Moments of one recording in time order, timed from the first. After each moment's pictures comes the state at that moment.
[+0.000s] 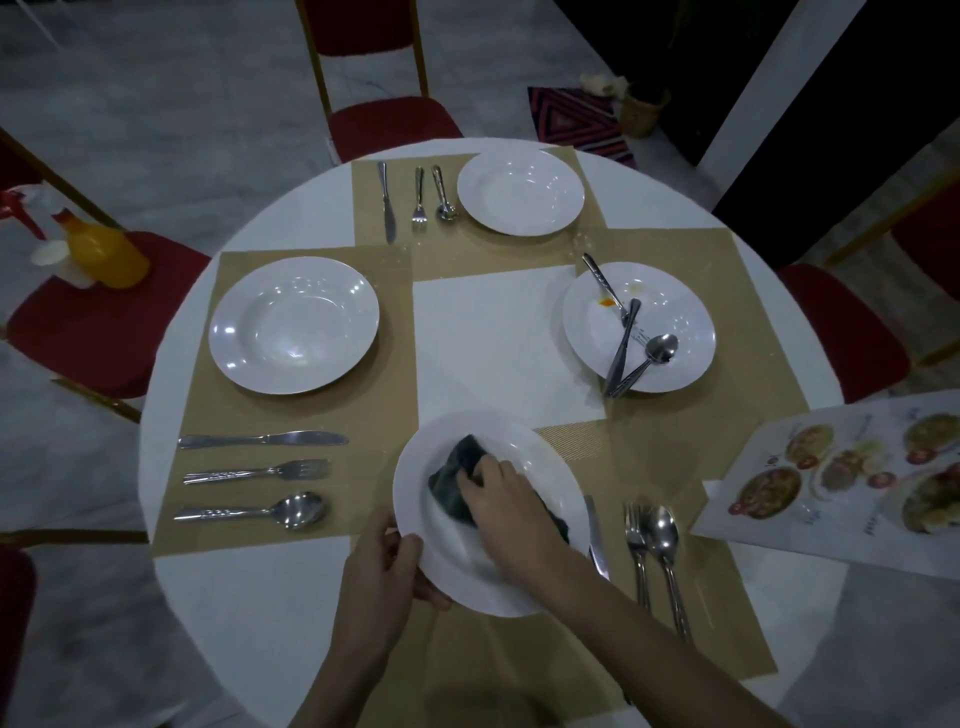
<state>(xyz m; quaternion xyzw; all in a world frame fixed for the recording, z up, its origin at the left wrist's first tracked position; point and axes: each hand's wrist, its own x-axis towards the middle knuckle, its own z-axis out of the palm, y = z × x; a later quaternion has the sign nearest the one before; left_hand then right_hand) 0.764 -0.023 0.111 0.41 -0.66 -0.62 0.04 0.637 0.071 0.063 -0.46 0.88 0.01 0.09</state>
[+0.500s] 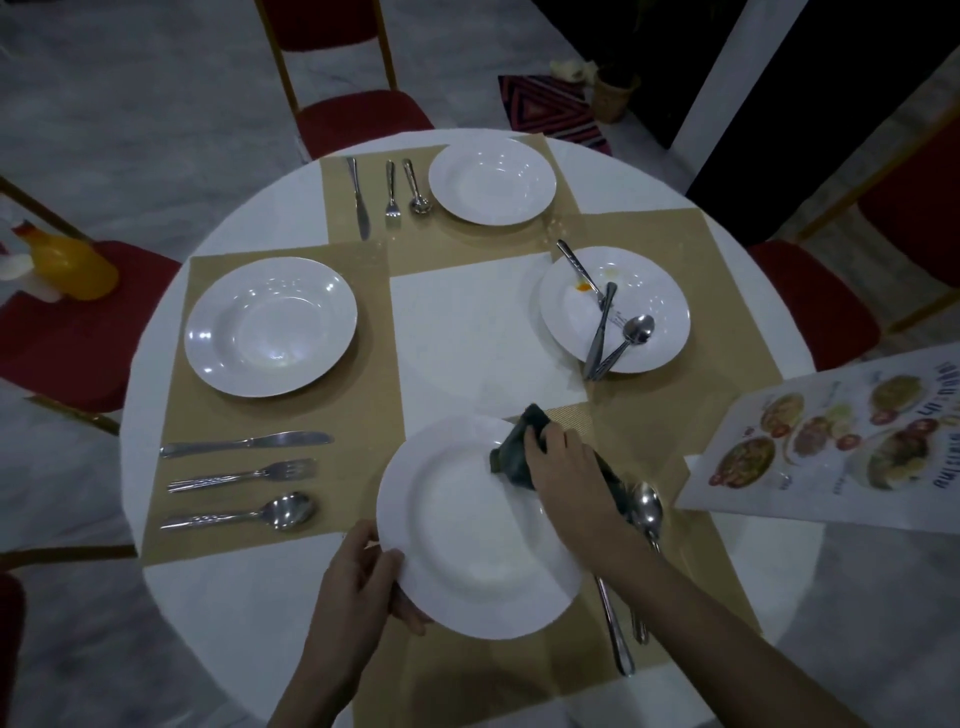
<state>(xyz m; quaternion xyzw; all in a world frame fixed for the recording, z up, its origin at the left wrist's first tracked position) 0.787 -0.027 0.115 0.37 -0.68 -0.64 0.02 0.601 0.123 0.073 -0.35 0.93 0.10 0.01</state>
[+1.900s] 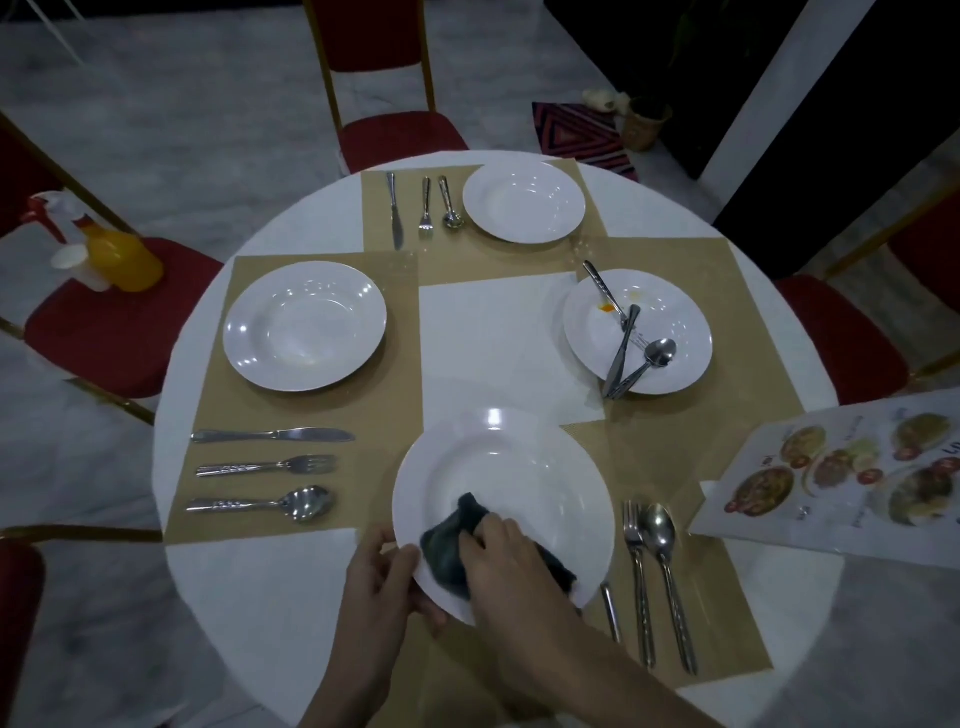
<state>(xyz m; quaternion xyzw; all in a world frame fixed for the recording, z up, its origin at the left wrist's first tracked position) 0.788 -0.008 0.114 0.42 -0.60 -0.67 0.09 0.698 0.095 0.117 -0.43 0.87 0.06 0.22</state>
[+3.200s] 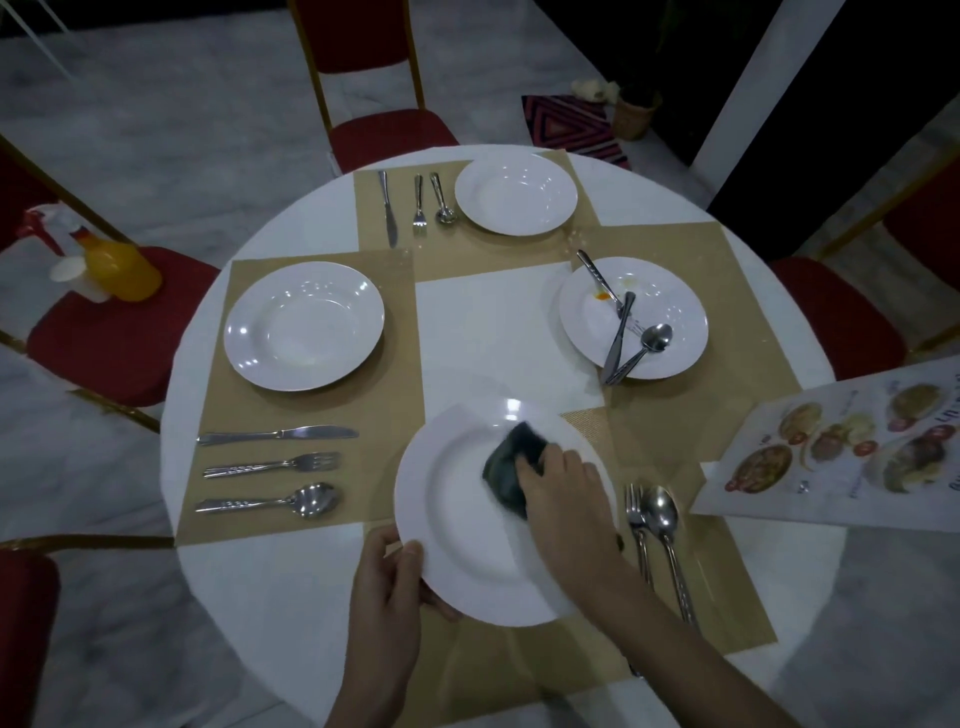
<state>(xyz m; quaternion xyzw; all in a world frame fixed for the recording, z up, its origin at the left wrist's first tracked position) 0.798 0.003 0.123 0.39 -0.63 -0.66 0.14 0.644 0.111 0.102 -0.34 0.94 0.00 0.04</state>
